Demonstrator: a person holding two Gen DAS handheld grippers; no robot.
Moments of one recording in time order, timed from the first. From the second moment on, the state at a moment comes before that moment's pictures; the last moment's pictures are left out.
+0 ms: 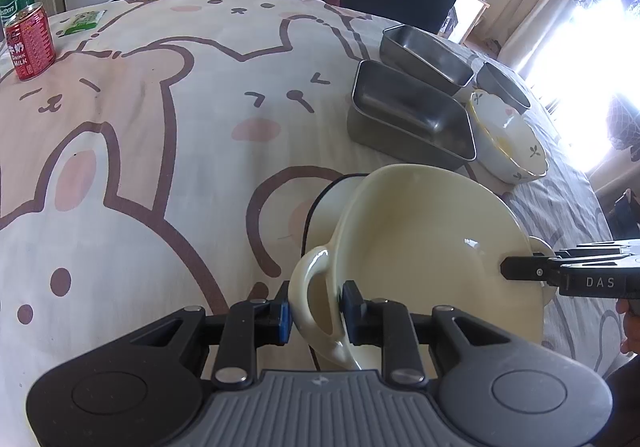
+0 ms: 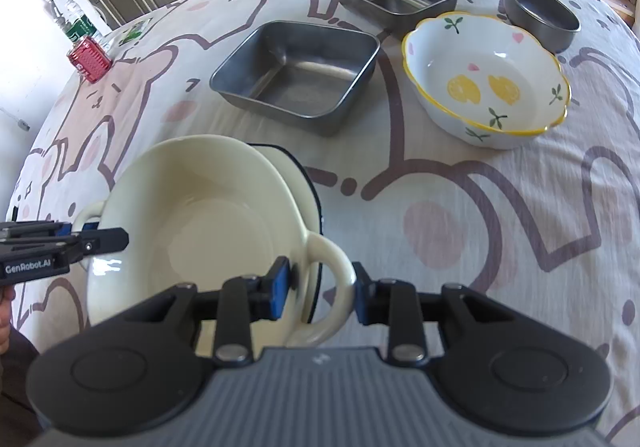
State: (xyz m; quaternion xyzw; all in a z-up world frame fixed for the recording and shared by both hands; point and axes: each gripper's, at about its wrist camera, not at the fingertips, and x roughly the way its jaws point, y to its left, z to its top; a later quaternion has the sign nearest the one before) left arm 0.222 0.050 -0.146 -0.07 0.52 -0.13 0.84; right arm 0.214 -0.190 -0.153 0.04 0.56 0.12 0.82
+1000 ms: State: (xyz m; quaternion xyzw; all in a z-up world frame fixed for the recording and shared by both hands) left arm 0.217 0.043 -0.143 -0.03 0.53 -0.12 0.84; right arm 0.204 -0.177 -0.152 -0.02 0.55 0.14 0.82
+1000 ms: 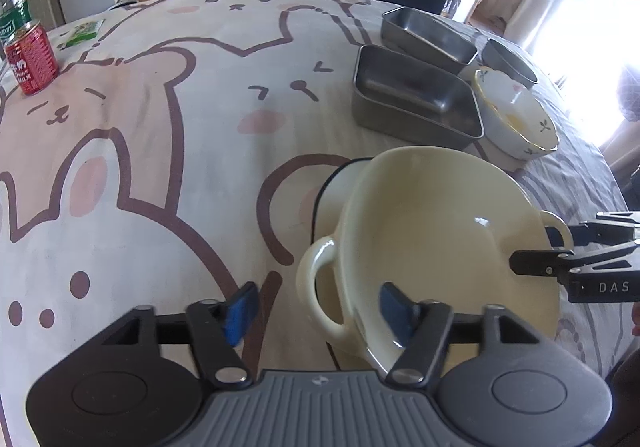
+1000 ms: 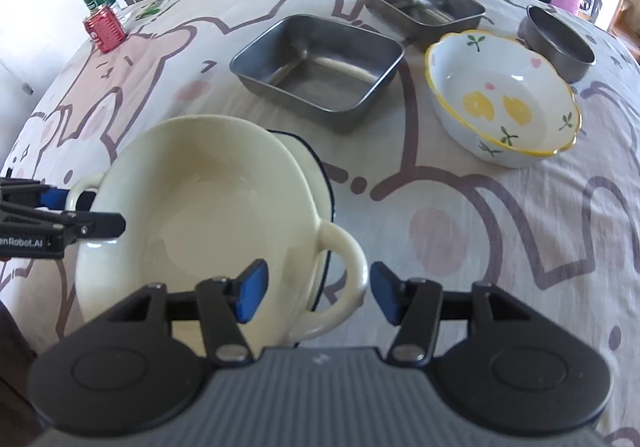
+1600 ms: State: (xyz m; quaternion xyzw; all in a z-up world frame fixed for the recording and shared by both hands) left arm 0.193 0.037 -0.118 -0.01 0.50 -0.14 0.86; right arm 0.186 -0.180 -0.132 0.01 0.53 0.14 0.84
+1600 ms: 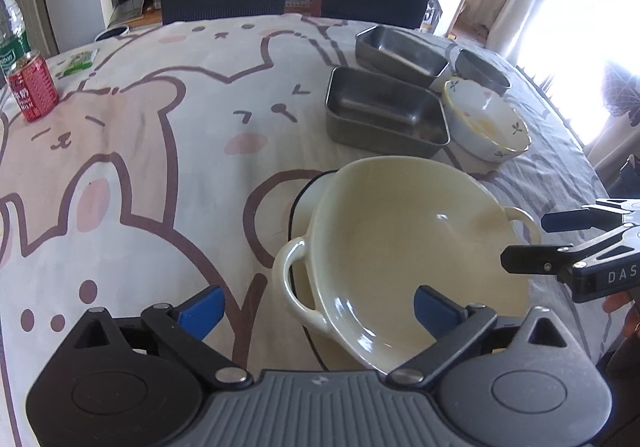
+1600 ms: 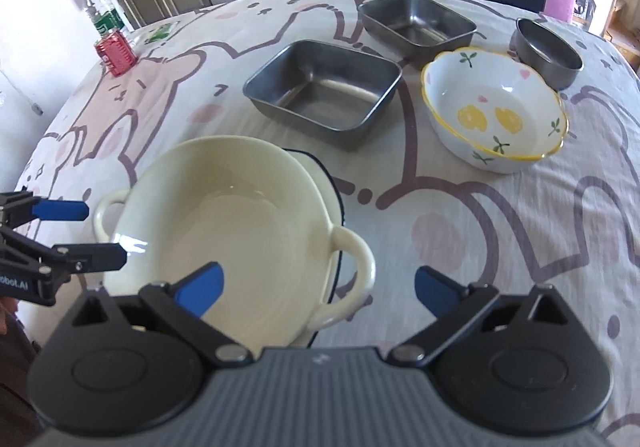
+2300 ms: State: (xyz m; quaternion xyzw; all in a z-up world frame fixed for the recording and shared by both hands) left arm 0.215 -0.047 -0.054 -0.02 0.40 -0.18 0.90; right arm 0.168 -0.266 -0.048 0.09 0.39 0.07 0.92
